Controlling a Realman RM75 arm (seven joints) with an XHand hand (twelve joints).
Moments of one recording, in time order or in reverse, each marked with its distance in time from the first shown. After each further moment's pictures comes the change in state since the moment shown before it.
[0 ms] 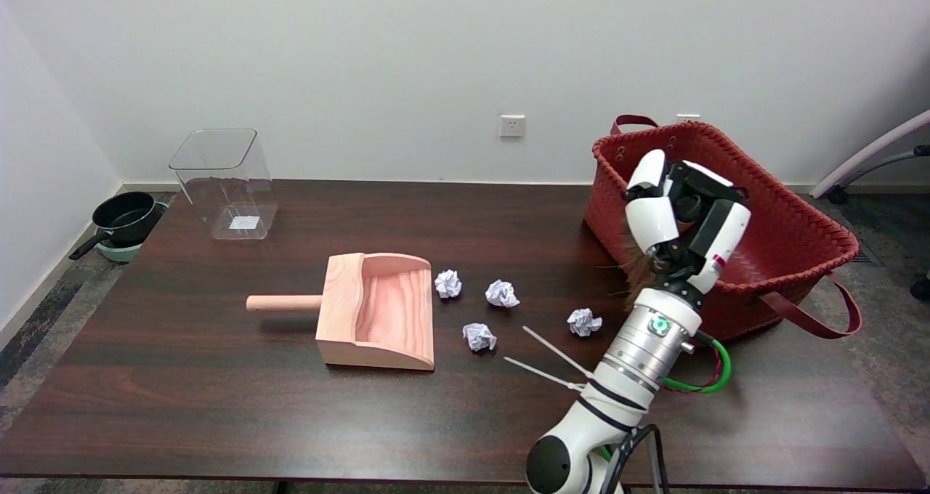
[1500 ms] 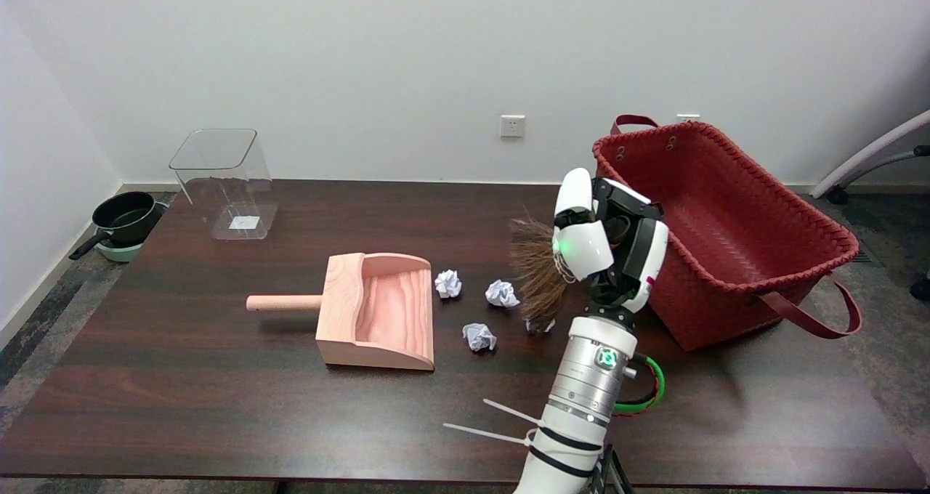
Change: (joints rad) arm -0.047 0.169 -0.584 -0.026 0.344 -0.121 0.000
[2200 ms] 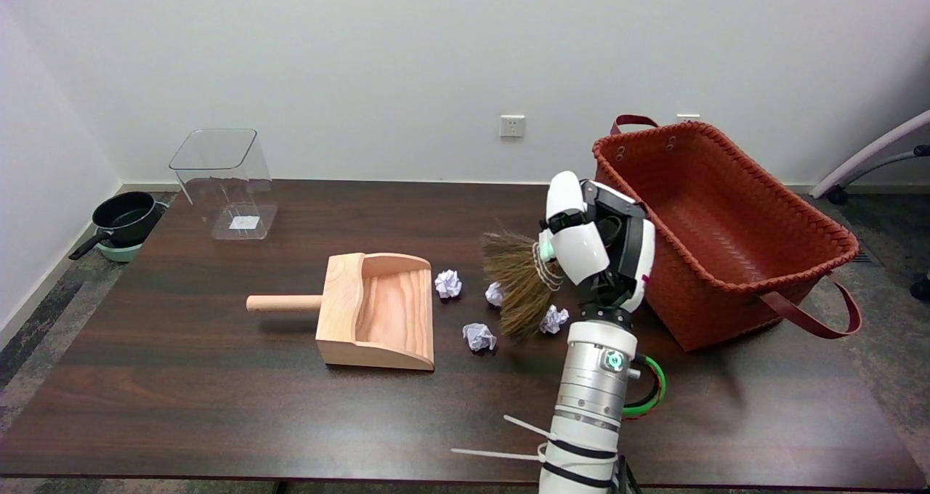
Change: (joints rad) arm -0.097 0.046 -0.038 -0.170 0.024 0.149 0.003
